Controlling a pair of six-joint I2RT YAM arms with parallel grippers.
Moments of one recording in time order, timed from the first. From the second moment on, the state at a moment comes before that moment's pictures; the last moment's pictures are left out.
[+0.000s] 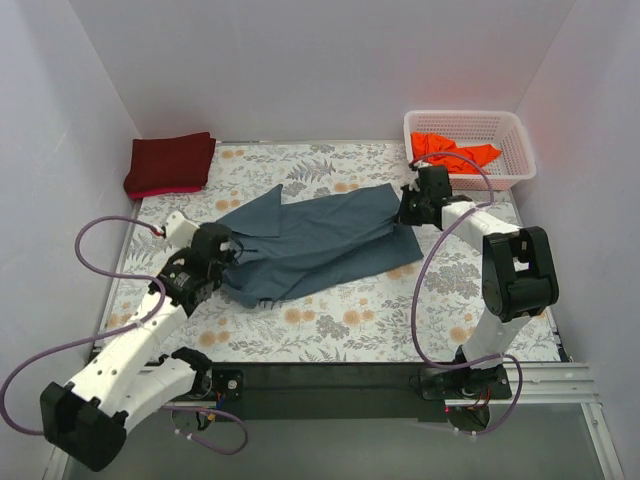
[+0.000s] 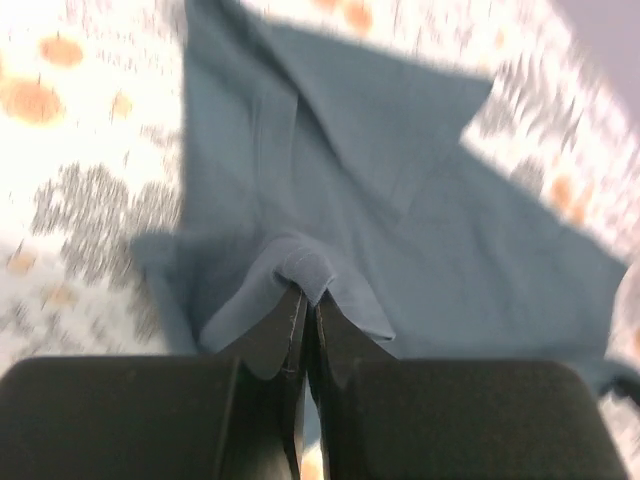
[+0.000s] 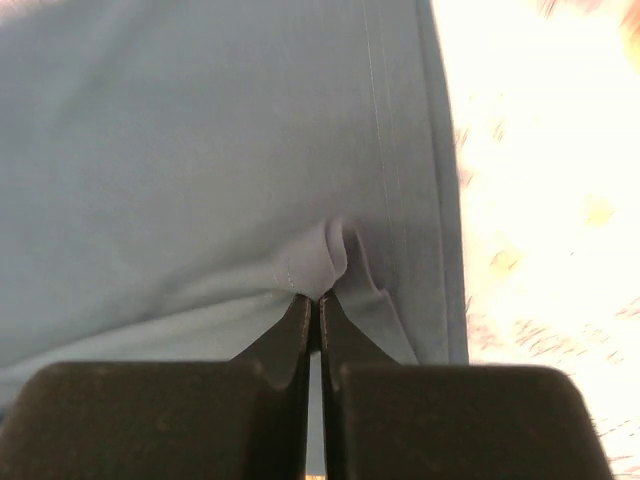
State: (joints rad) left arm -0.57 0.86 0.73 -0.66 -0.67 -1.09; right arm 0.25 1.74 1.06 -0.19 -0.15 0.28
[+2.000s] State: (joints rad) left arm -0.26 1.17 0.75 -0.57 -0.19 -0.80; right arm 0.61 1.66 1.00 -0.28 -0.16 0.26
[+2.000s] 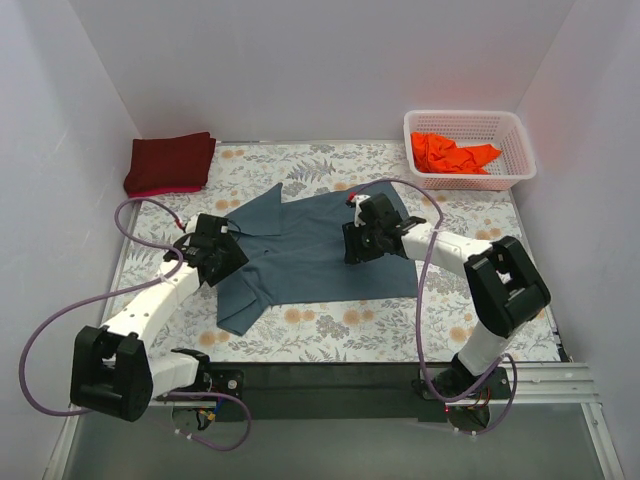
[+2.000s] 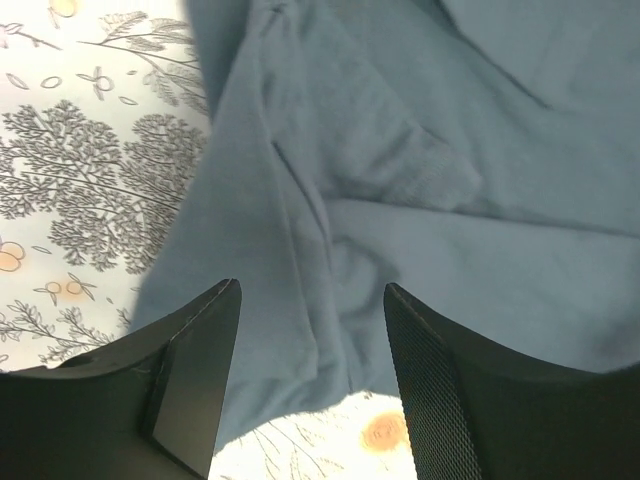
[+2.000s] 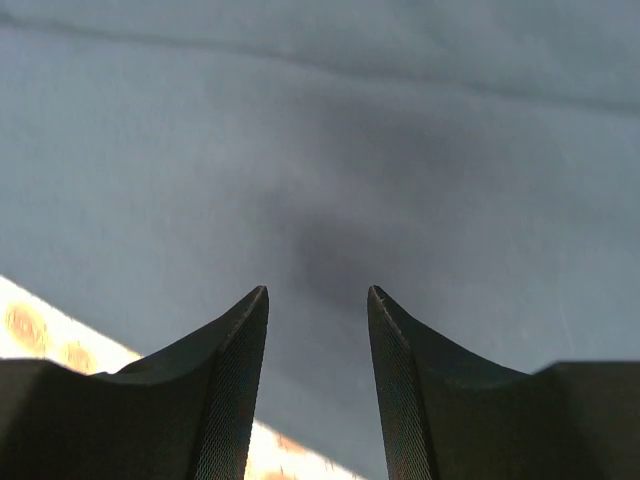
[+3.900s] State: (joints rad) left arm -0.63 1.51 0.93 -0.65 -0.37 -0.87; right arm 0.43 1.71 0.96 -0.19 -0.14 0.22
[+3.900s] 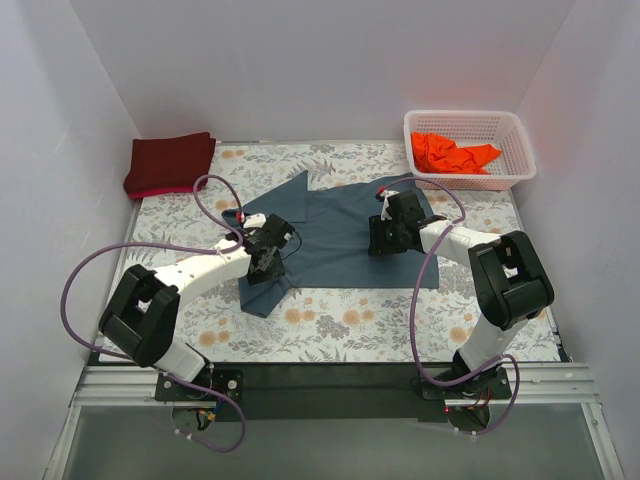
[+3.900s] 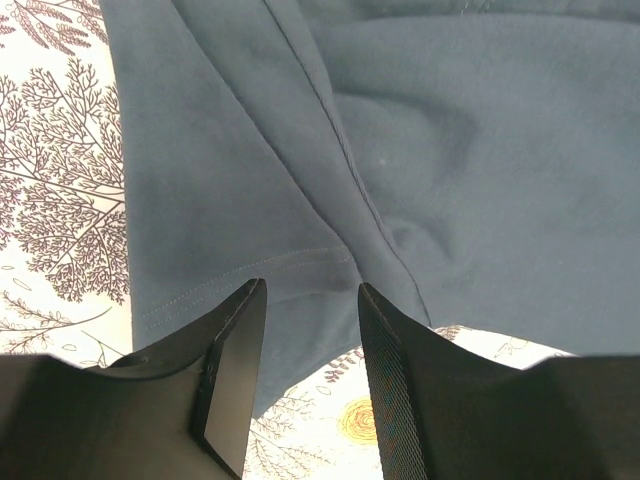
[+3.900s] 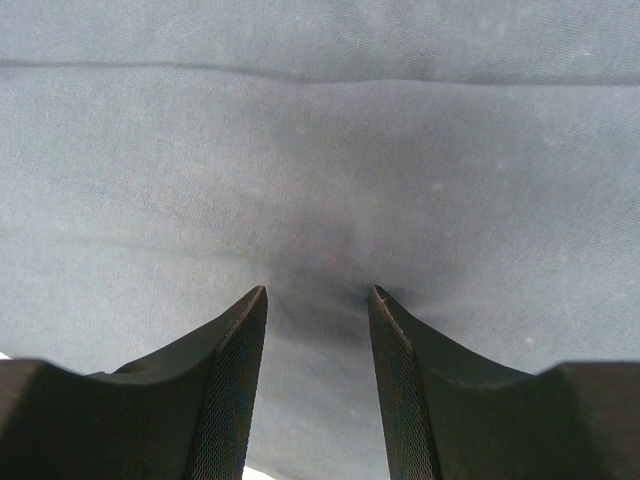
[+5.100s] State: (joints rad) left arm -0.66 1.63 0.97 -0.63 -0.43 -0.93; right arm 0.42 1.72 0.95 -0.14 -0.15 0.21
